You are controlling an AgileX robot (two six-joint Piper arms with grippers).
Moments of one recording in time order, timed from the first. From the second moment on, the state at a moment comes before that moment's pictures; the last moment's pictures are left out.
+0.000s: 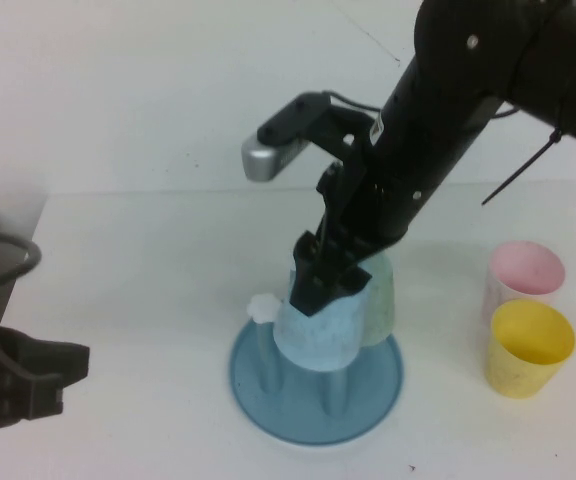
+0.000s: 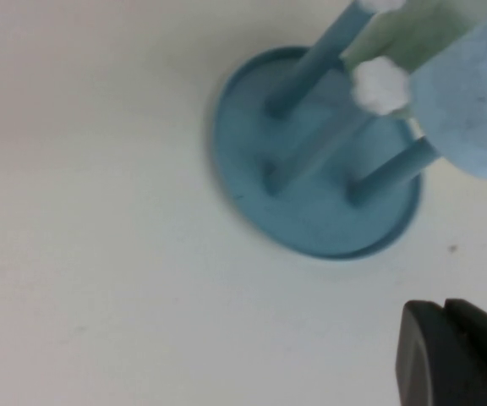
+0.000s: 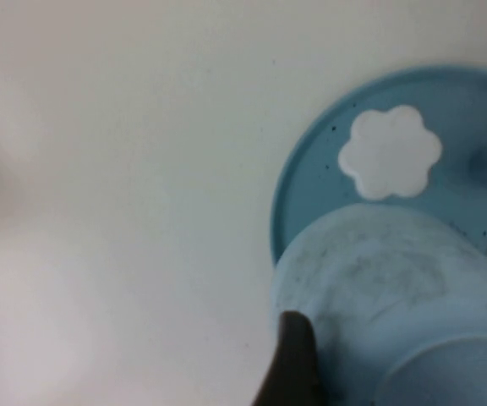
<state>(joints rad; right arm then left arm) 0.65 1.91 -1.83 0.32 1.30 -0.47 0.00 0.88 -0.75 -0.69 0.95 0.47</state>
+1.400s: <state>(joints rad) 0.65 1.81 -2.06 0.65 1.30 -0.45 0.00 0.88 -0.75 -1.46 0.83 0.50</state>
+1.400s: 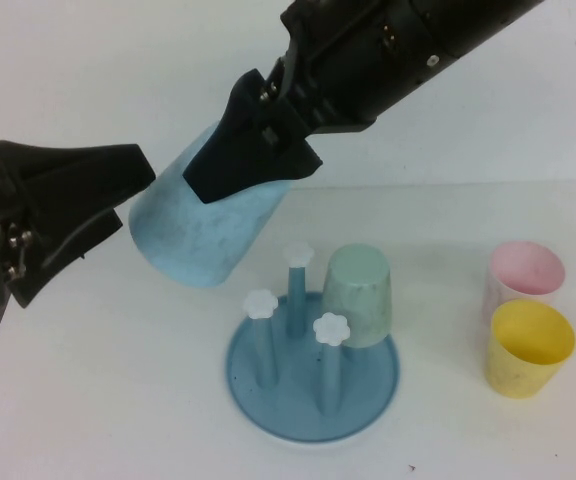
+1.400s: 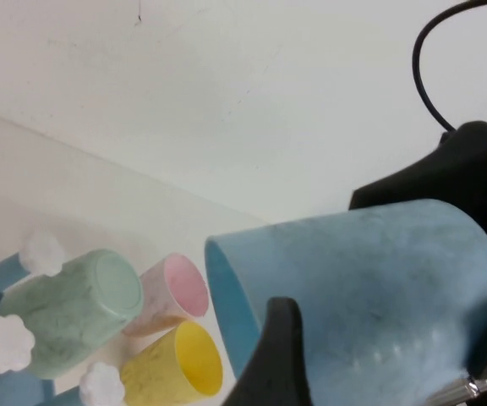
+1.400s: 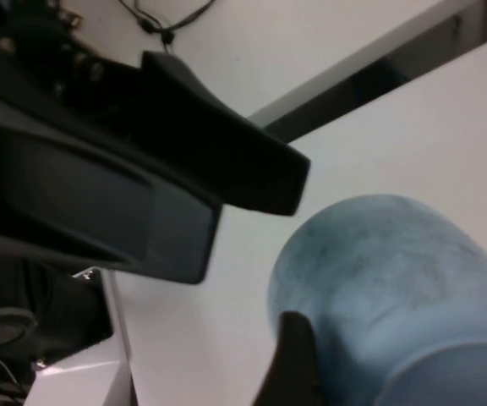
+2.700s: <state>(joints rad) 0.64 1.81 -2.06 0.86 1.30 -0.58 0.00 0.88 -0.76 -1.58 0.93 0.67</state>
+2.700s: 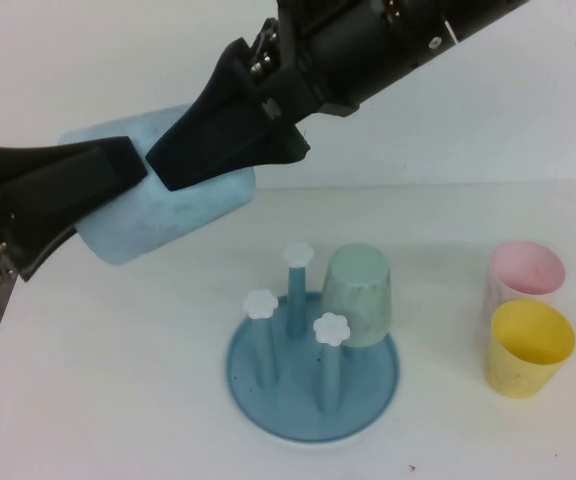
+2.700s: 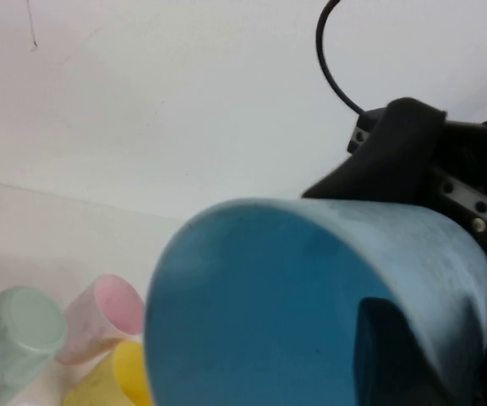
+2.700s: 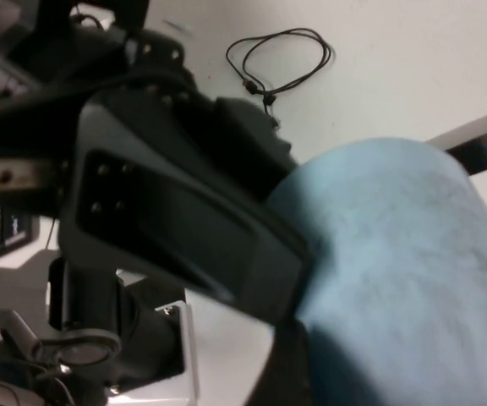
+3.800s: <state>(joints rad) 0.61 1.51 -2.02 0.32 1.30 -0.43 -0.17 1.28 -1.08 -0.44 0.88 0.27</state>
